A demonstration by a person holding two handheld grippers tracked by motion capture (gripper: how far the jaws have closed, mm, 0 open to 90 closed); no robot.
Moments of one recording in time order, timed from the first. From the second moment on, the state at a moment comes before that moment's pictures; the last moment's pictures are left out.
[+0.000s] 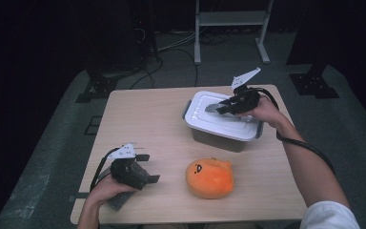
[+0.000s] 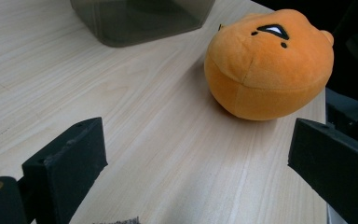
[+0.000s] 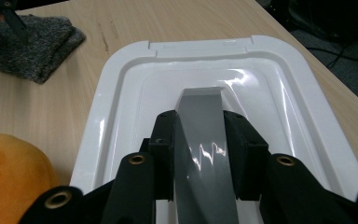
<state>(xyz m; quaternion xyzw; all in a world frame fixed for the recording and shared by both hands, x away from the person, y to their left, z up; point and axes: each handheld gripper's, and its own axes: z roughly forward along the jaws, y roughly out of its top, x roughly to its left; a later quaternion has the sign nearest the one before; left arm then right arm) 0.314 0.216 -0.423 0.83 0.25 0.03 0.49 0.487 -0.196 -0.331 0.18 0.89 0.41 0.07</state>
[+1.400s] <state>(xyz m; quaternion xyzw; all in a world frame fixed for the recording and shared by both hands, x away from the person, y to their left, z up) 0.316 0.220 -0.431 0.84 0.27 0.03 0.47 0.462 -0.151 -0.331 0.13 0.90 0.41 0.04</state>
